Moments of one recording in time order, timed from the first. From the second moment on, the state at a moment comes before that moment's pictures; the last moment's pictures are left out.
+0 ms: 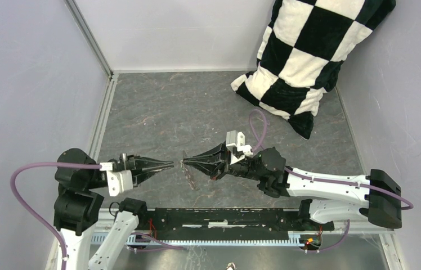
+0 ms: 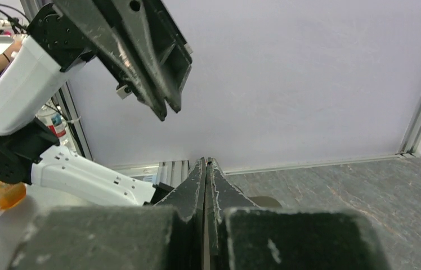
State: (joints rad) left arm -0.21 0.47 1.11 -0.64 1.22 0.54; right arm 1.24 1.18 0.75 0.85 -0.20 0.13
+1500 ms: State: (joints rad) left arm -0.21 0.53 1.05 -0.79 1.24 0.47; right arm 1.24 1.22 0.81 0.79 -0.34 0.10
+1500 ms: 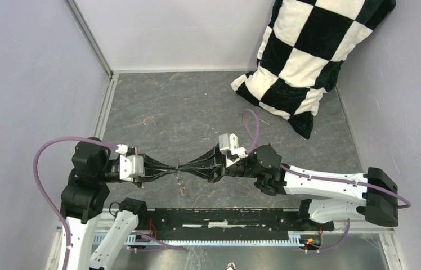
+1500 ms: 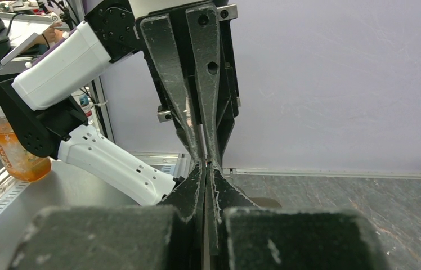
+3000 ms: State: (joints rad) left arm -0.21 0.59 1.05 -0.84 1.12 0.58; right arm 1.21 1.40 1.51 -0.41 -0.36 -0.35
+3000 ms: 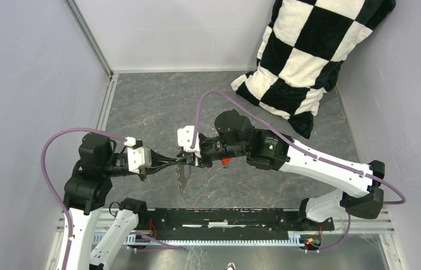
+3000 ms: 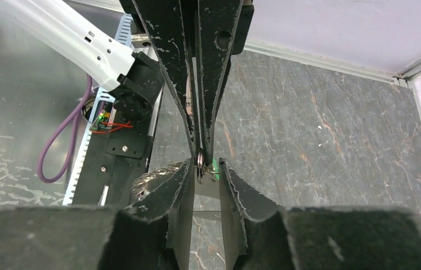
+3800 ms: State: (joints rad) left arm -0.20 0.59 1.04 -0.88 1.12 0.62; right arm 1.21 1.45 1.56 -0.46 -0.38 -0.39
